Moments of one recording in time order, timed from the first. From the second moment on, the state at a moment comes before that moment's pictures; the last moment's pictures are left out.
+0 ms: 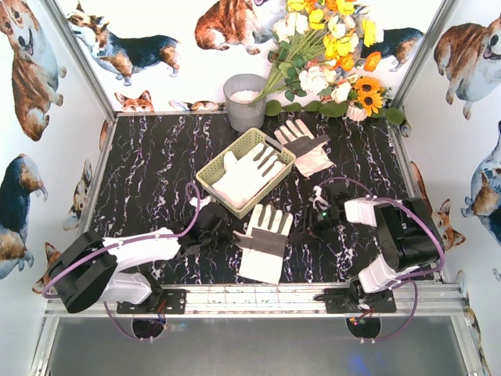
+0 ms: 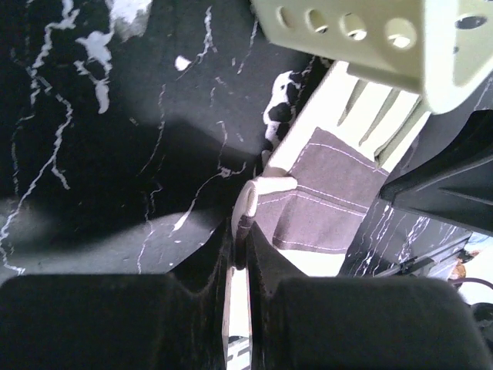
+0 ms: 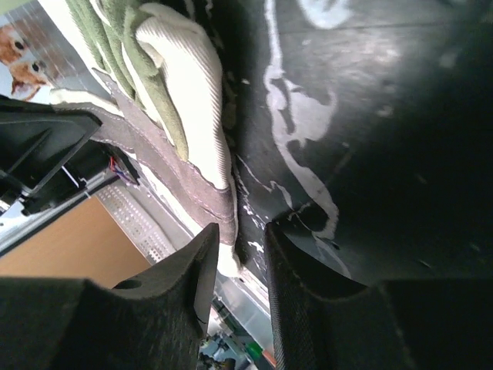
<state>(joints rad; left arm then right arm) -0.83 1.29 0.48 -0.03 -0.03 -1.24 0.19 1.57 0.59 -0.31 -0.81 0.50</state>
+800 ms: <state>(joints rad) -0.86 1.32 0.54 -0.18 -0.02 -1.23 0.27 1.70 0.72 -0.25 -0.80 0.54</state>
